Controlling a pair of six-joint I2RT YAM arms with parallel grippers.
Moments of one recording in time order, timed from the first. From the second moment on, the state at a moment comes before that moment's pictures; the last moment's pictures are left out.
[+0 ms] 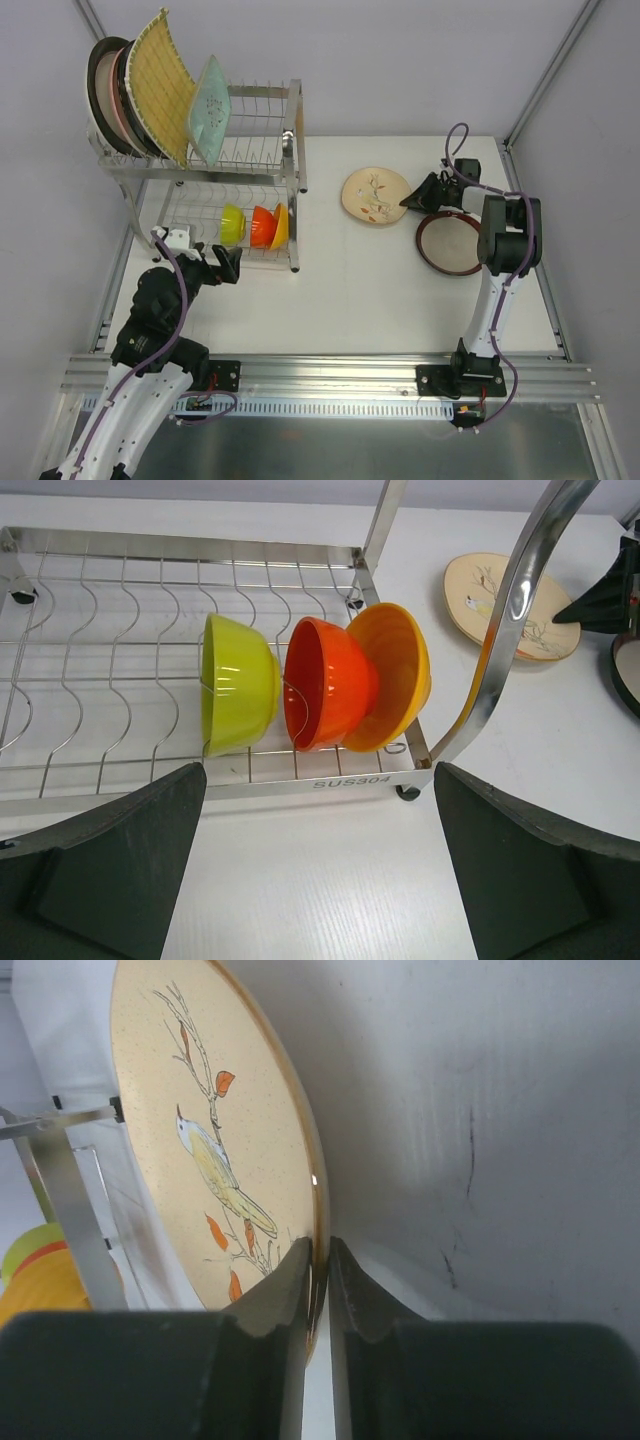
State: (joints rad) left arm -0.35 0.28 0.51 -0.36 -0.11 -0.20; right arm -0.04 2.16 1.40 -0.15 -0.66 0.54
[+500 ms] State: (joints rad) left arm -0.35 0.32 0.51 -0.37 -0.03 -0.22; right arm -0.04 2.02 1.19 0.04 -0.69 0.70
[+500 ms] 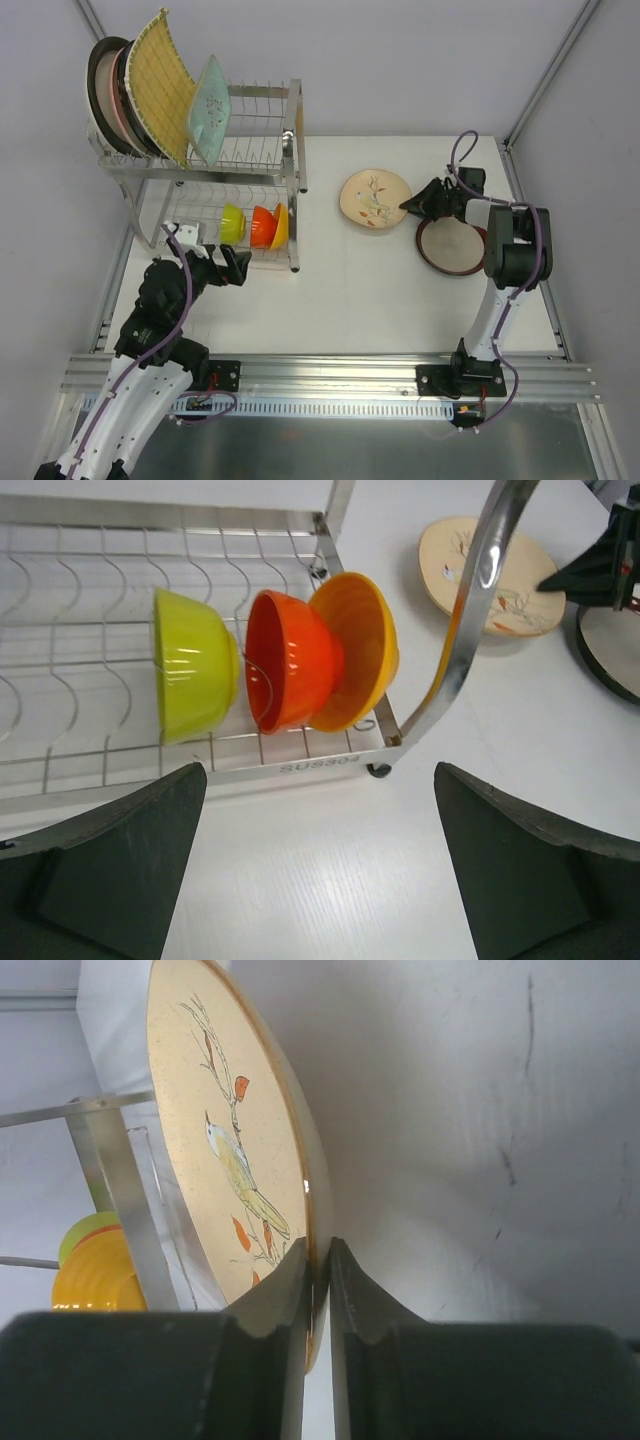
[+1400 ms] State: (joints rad) left arm -0.62 0.68 0.75 -0.36 0.06 -0.63; right arm -0.04 1.38 0.93 -0.13 -0.68 0.77
